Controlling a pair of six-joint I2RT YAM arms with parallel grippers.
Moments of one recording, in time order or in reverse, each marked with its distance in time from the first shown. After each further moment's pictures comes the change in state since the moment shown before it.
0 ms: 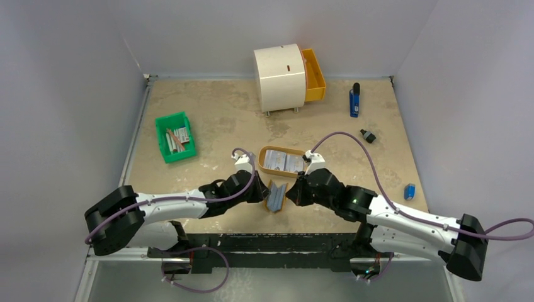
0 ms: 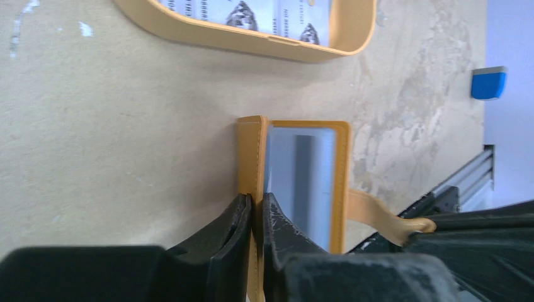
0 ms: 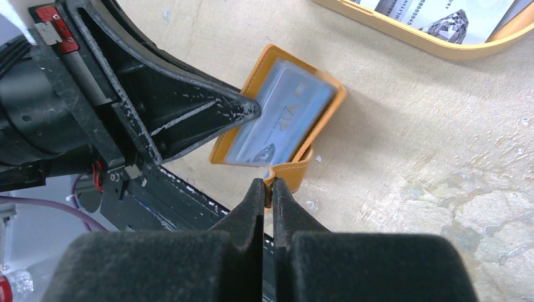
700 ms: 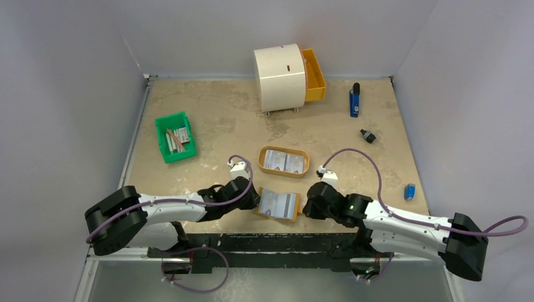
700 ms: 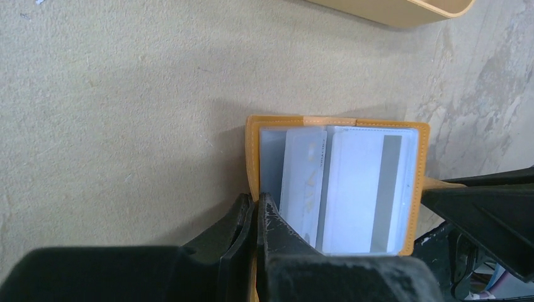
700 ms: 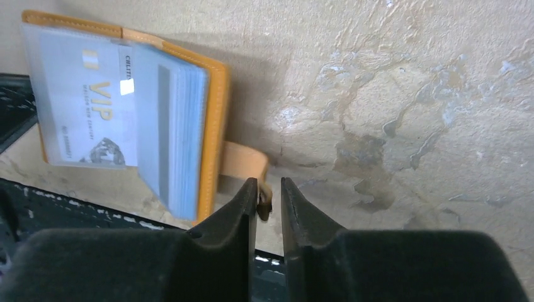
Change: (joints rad) left arm -0.001 -0.002 -0.076 -0.050 -0.042 -0.004; right arm 0.000 -0.005 -0.166 -0.173 0.087 0.241
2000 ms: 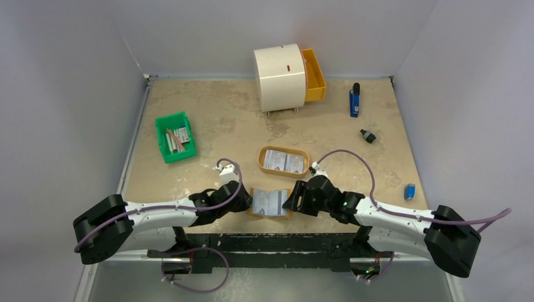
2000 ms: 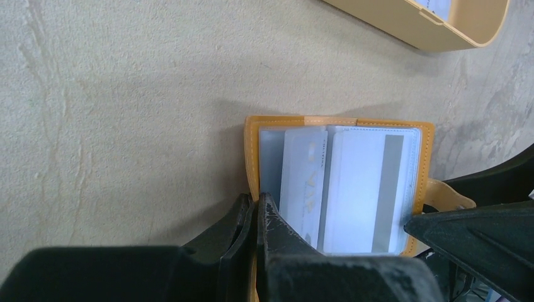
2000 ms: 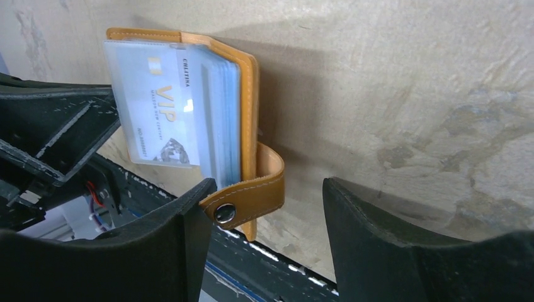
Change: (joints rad) left arm -0.003 -0.123 -0.075 -0.068 -0.079 -0.090; right arm -0.106 0.138 -0.051 0.368 -0.248 0.038
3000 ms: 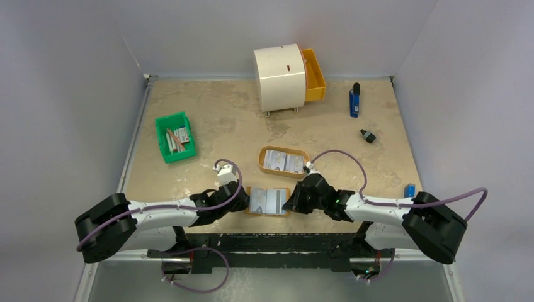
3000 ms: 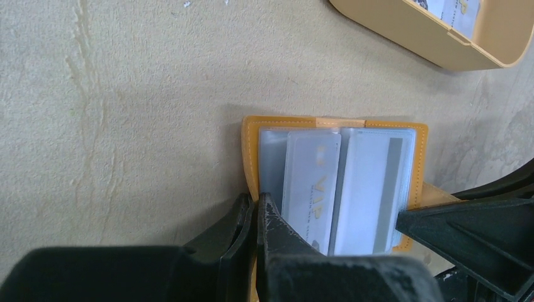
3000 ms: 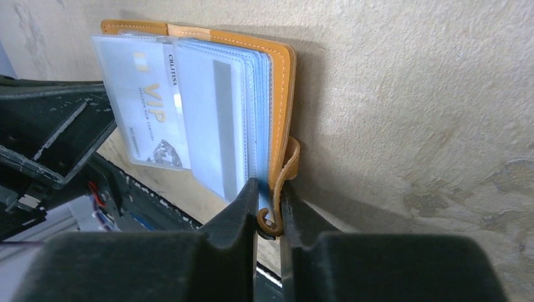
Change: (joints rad) left arm 0.004 0.023 -0.018 0.014 -0.037 -0.014; right arm -0.018 0.169 -0.021 0.203 -0.075 0.002
